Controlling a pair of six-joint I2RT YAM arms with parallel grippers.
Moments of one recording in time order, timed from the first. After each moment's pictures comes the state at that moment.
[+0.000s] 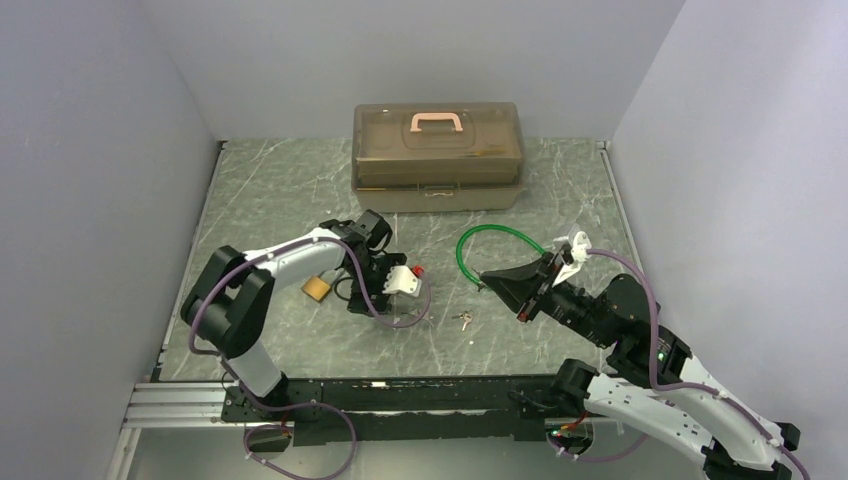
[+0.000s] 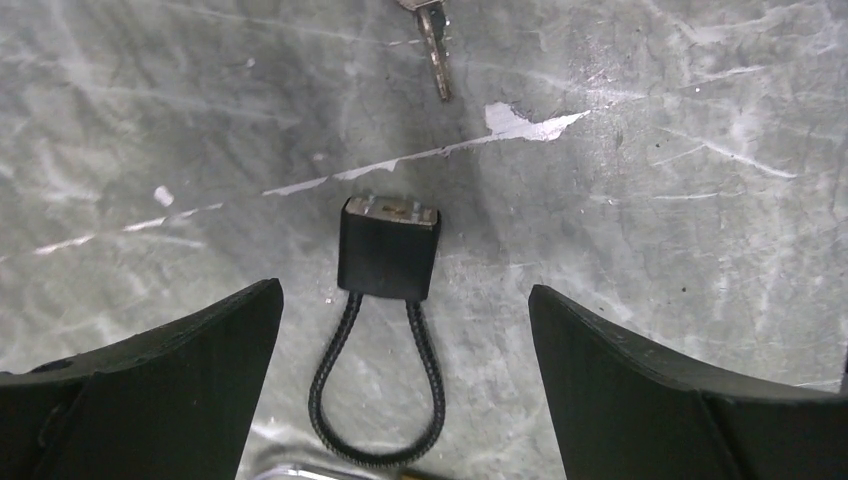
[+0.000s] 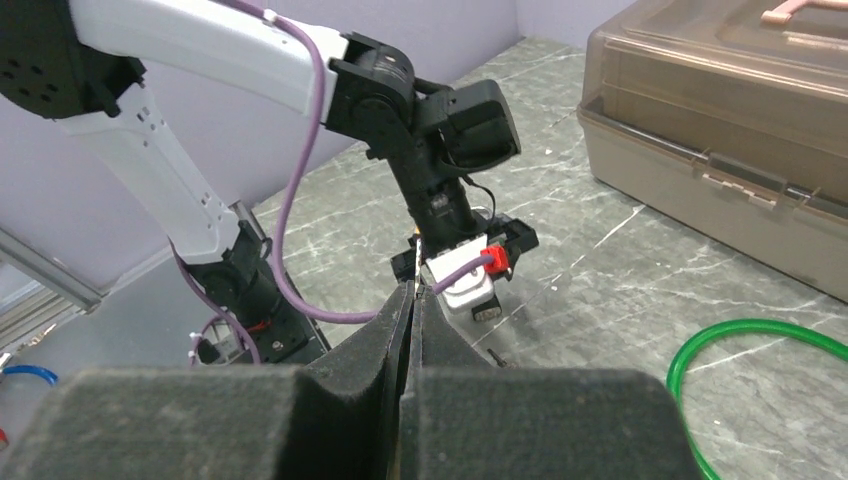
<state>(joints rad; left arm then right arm) -0.62 1.64 1.04 -0.74 0.41 1.13 0.95 0.43 0.78 -0.30 -0.01 0.28</state>
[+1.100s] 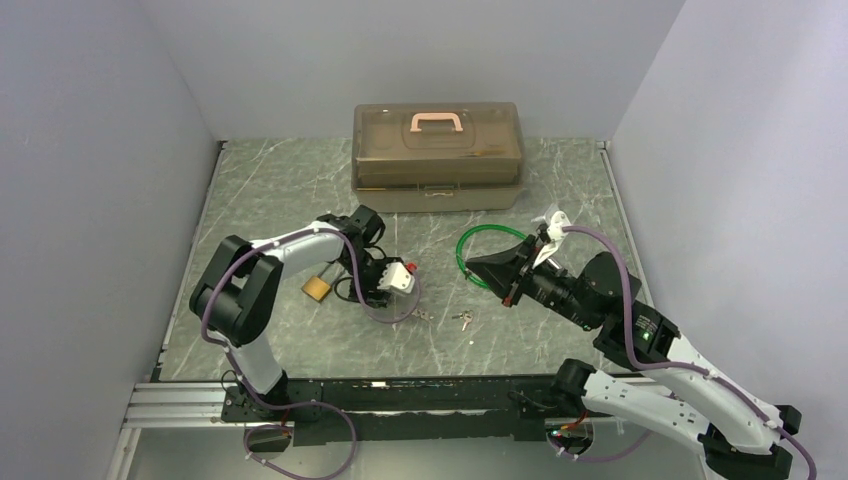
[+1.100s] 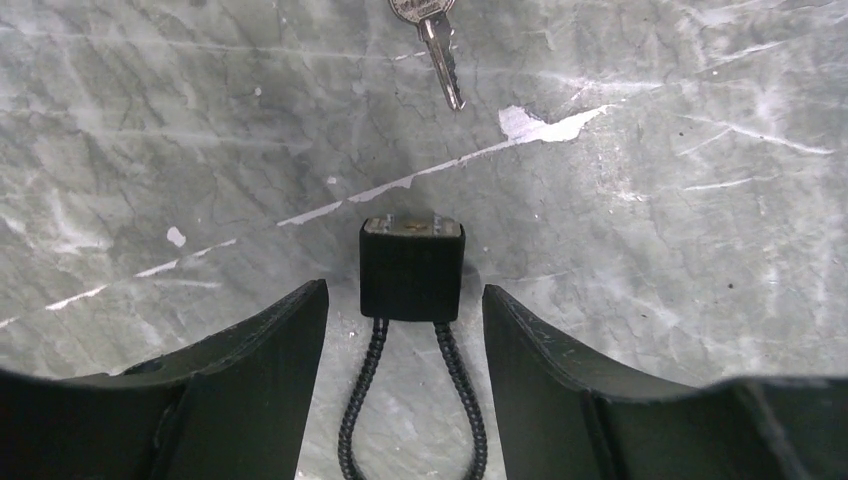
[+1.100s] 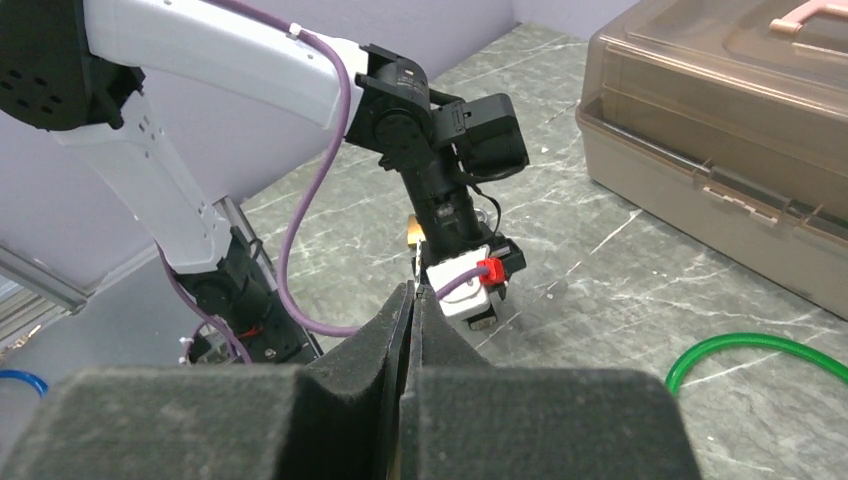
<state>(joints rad) -0.54 1.73 1.07 -0.75 0.57 1.32 0.95 0.60 0.89 -0.29 -0.01 0.26</state>
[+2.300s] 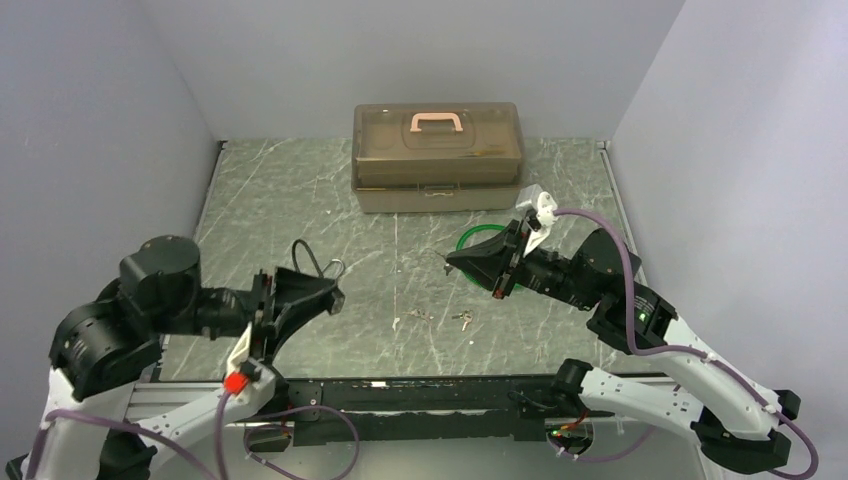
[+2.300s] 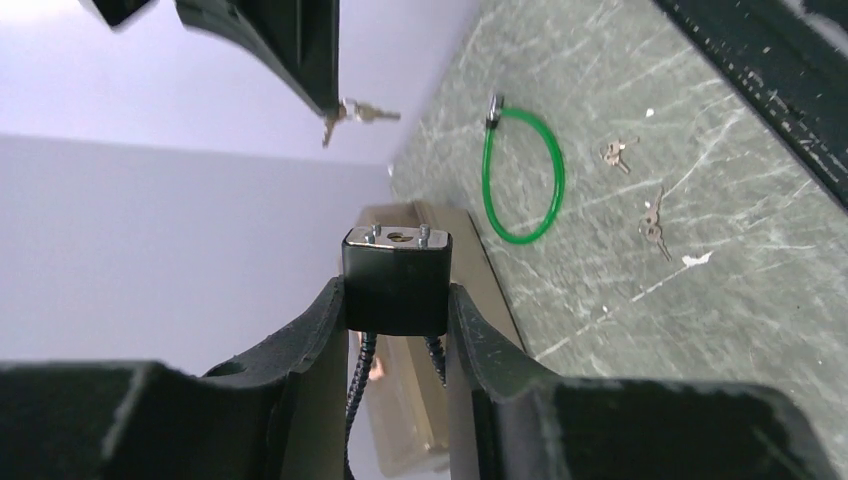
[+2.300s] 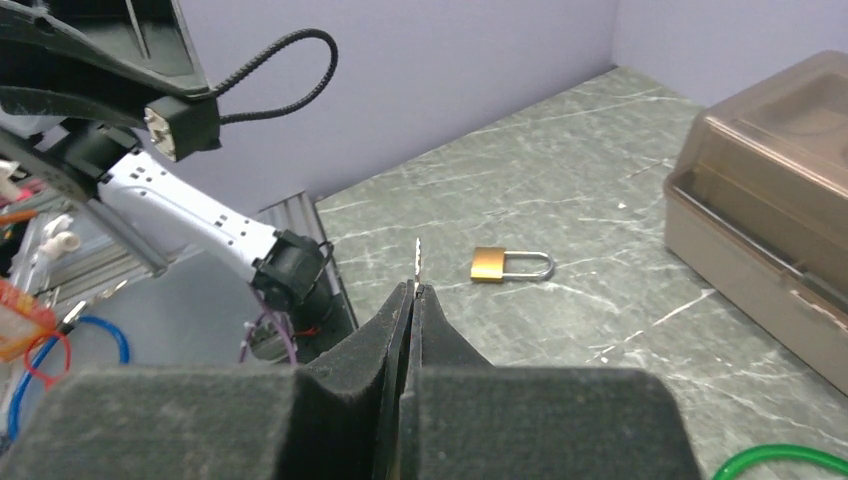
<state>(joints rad) -0.72 0.78 1.54 -1.18 0.71 1.43 0.95 0.74 1.07 -0.26 -0.19 0.23</state>
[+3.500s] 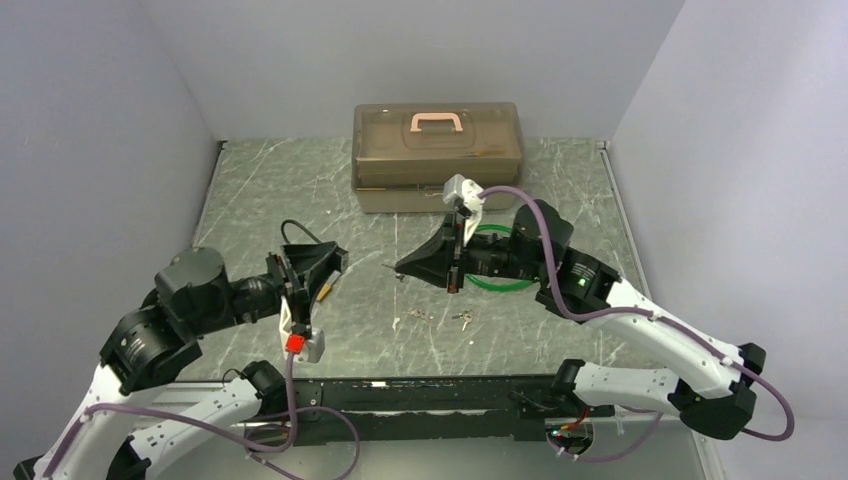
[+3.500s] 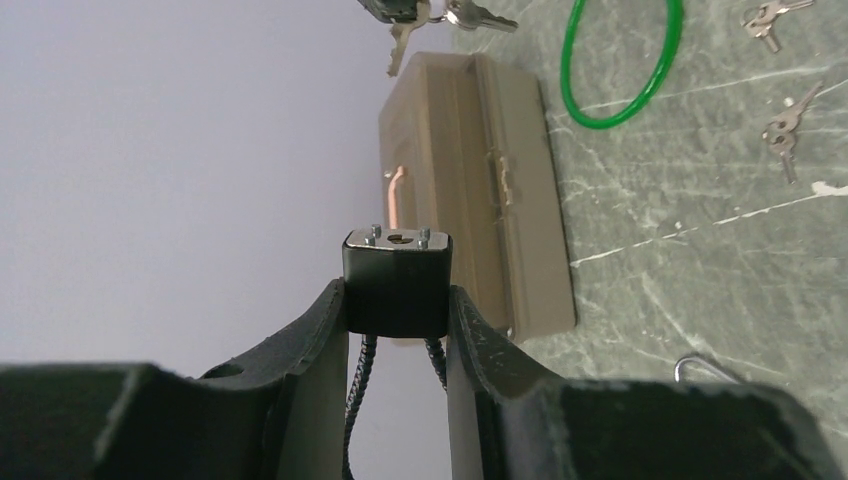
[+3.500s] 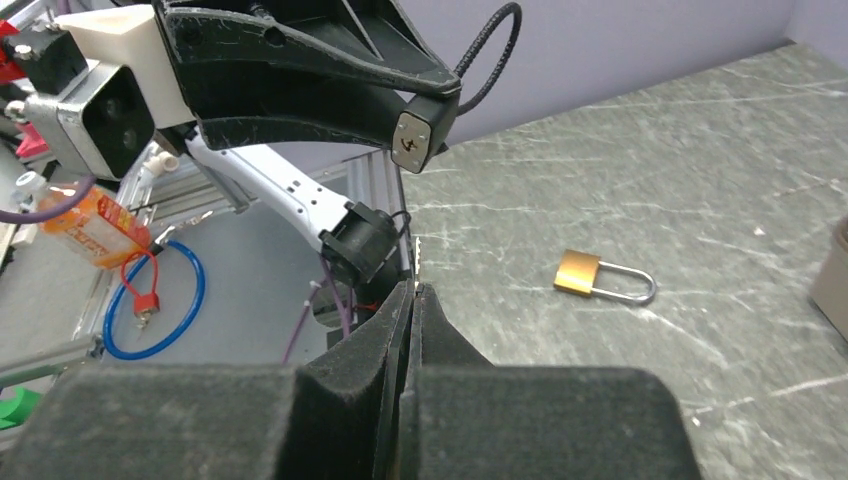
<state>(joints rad) -0.75 0.64 1.21 -0.82 0.39 1.33 0.97 1.00 1.16 -0.17 -0.45 0.24</state>
